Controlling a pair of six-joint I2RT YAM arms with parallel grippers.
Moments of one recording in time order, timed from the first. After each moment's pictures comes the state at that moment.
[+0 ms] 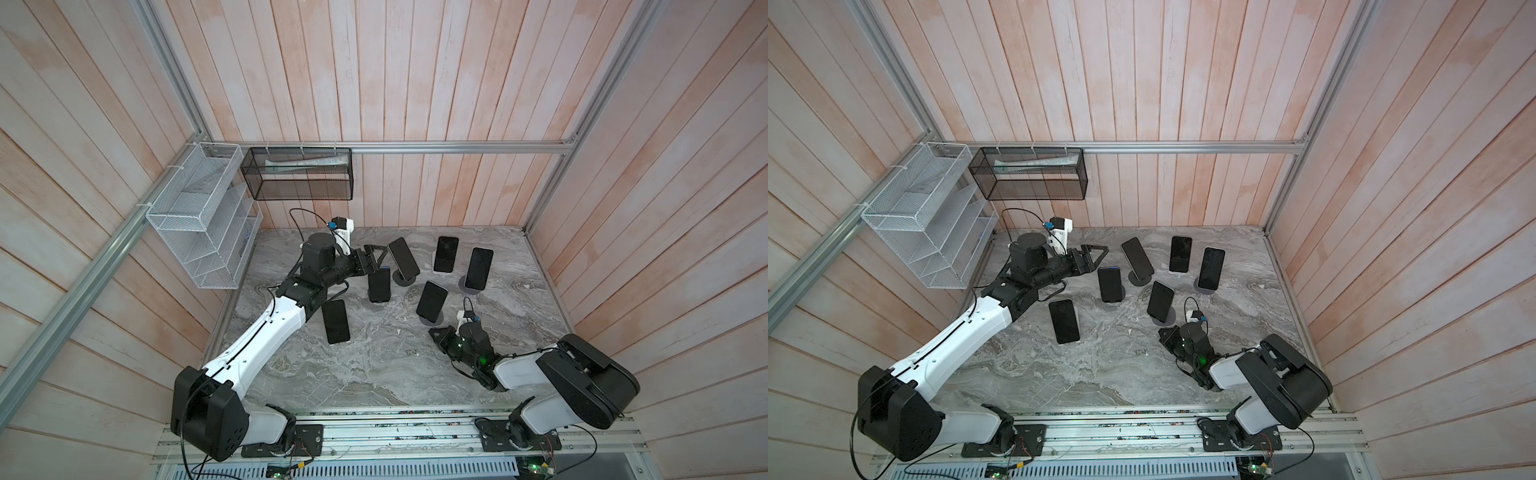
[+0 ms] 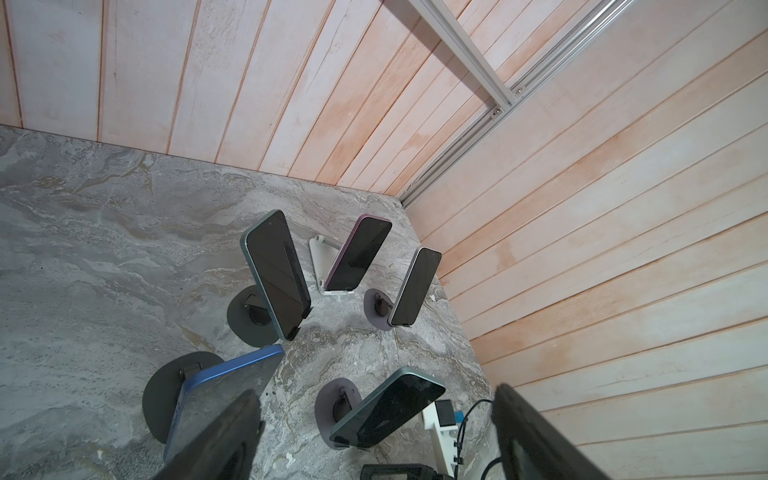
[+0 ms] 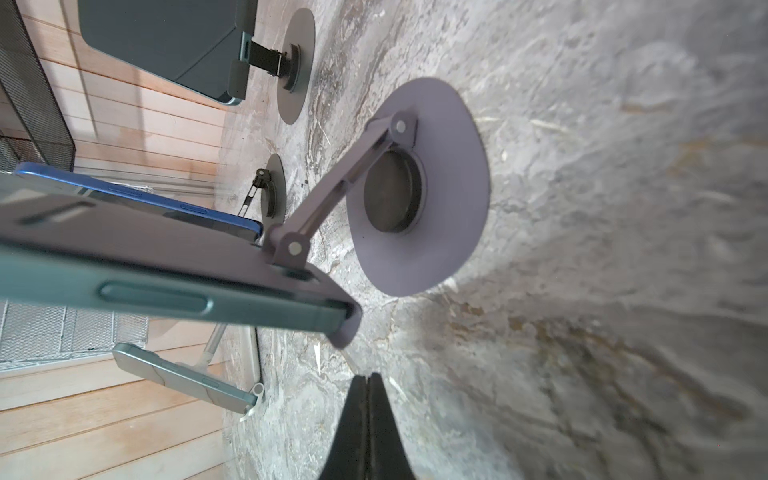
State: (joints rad) left arm -0.43 1.36 1.16 -0.09 0.35 -0.59; right arm 0.63 1.50 0.23 0.77 -0.05 1.24
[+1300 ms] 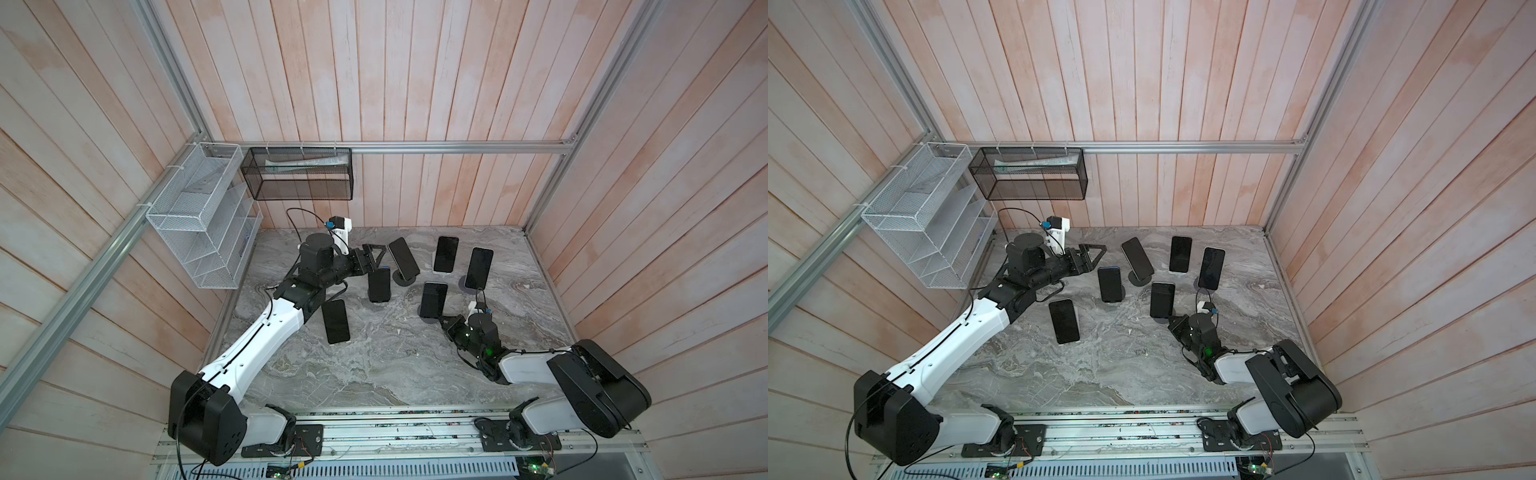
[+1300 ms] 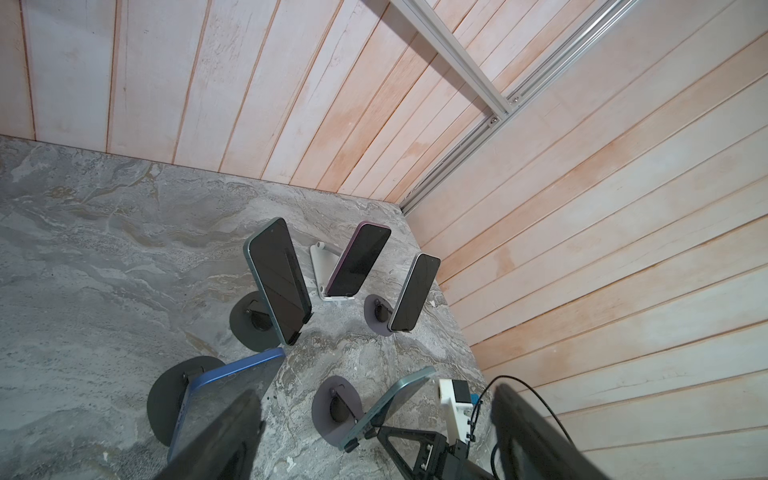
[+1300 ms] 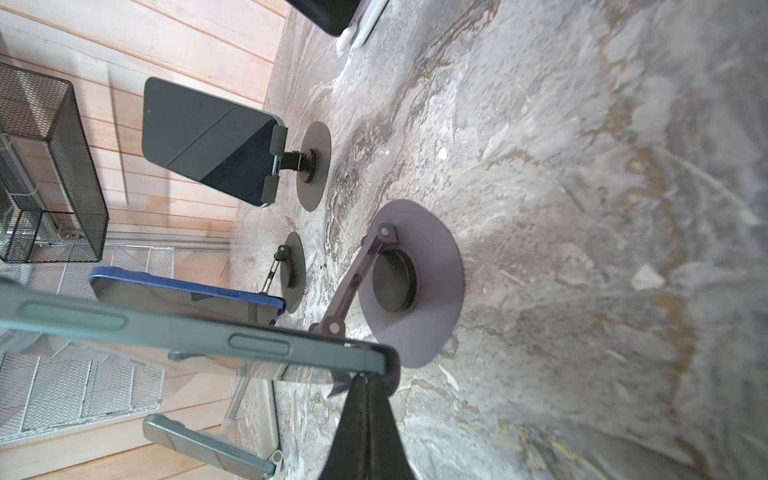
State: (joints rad) left arm -0.43 1.34 1.16 -0.09 0.34 -0.59; right arm 0.50 1.44 0.26 0.71 -0.04 1.22
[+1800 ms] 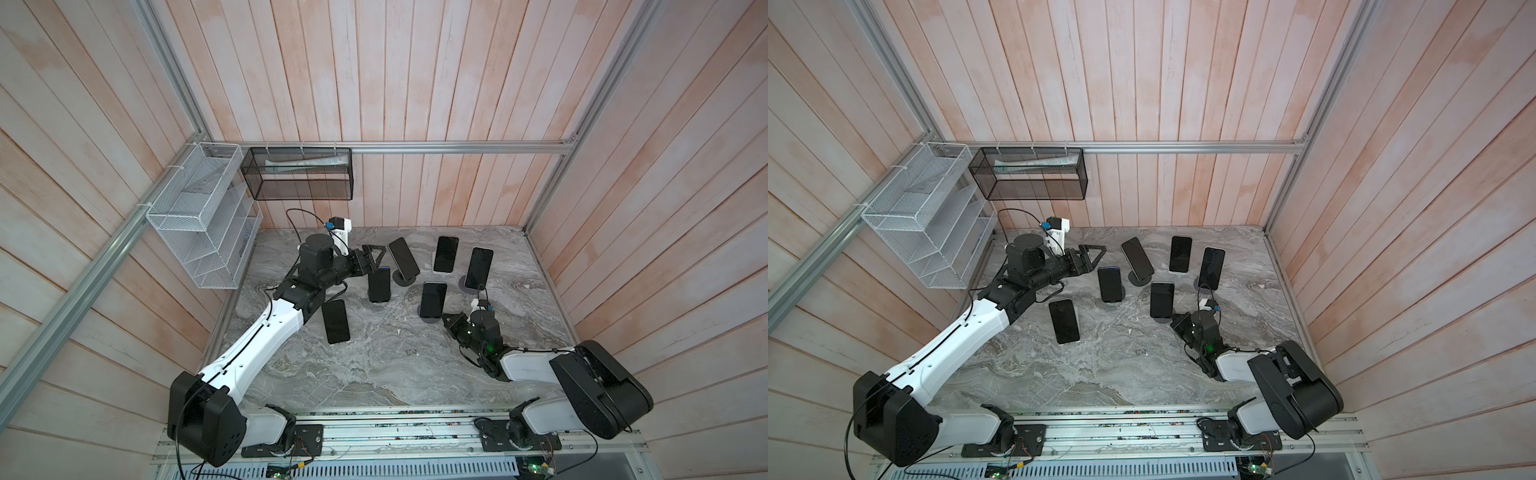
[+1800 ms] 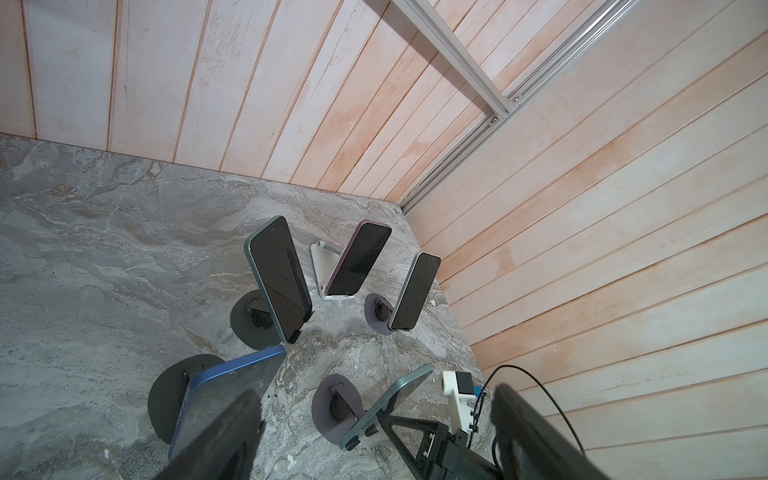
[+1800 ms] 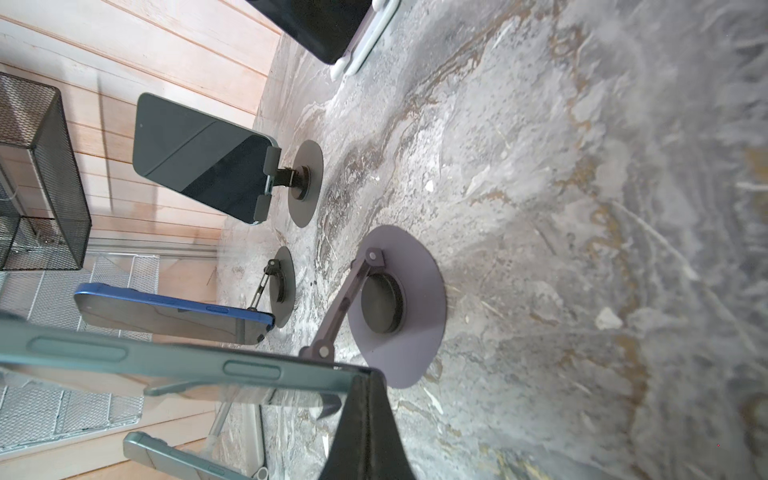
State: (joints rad) left arm -0.43 1.34 1.15 -0.09 0.34 -0.59; right arm 0.47 1.43 0.29 0.66 -0.04 1.17
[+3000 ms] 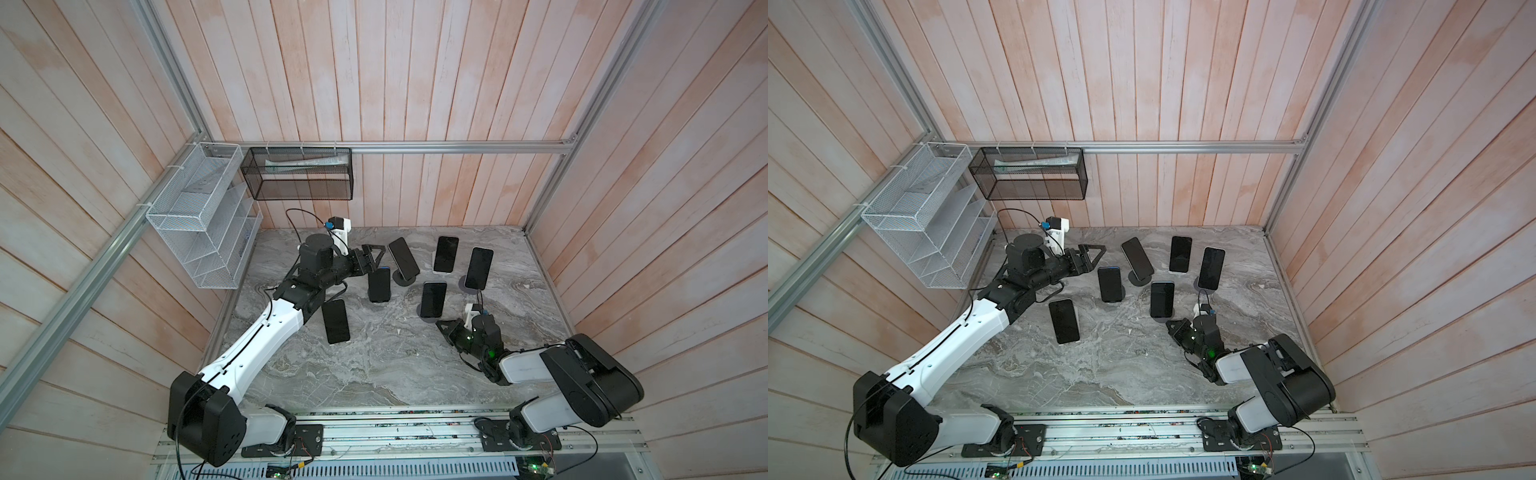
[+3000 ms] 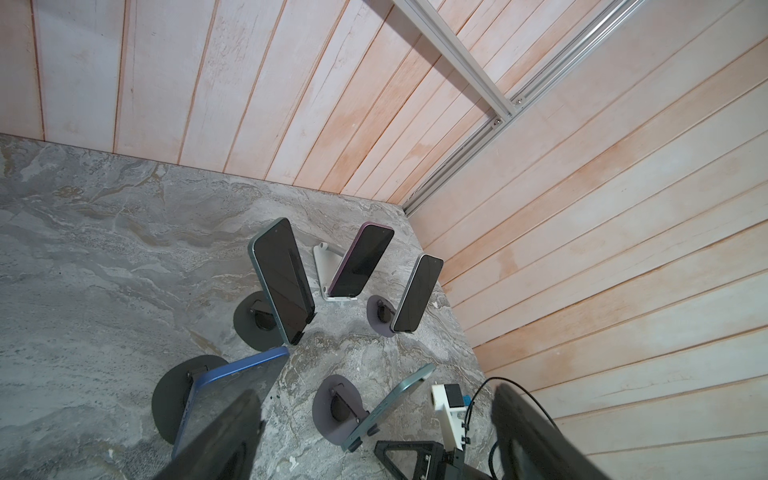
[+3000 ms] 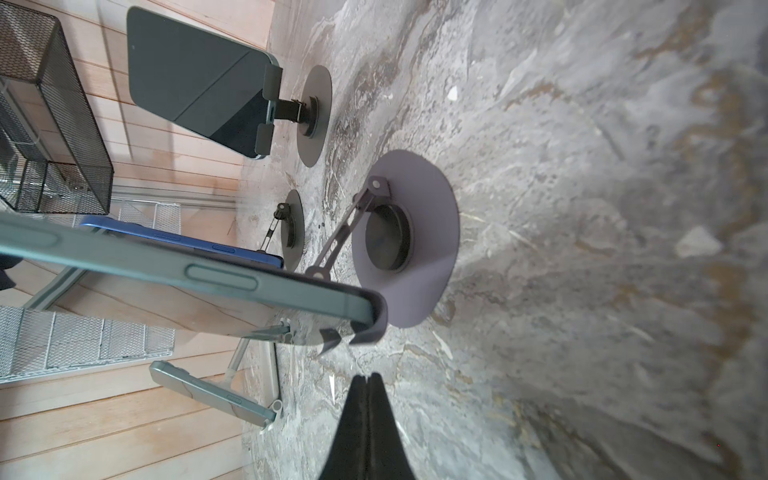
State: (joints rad) left arm -0.43 1.34 1.15 -0.09 0.33 -0.59; right arm 0.45 1.50 0.23 0.80 -0.21 1.18
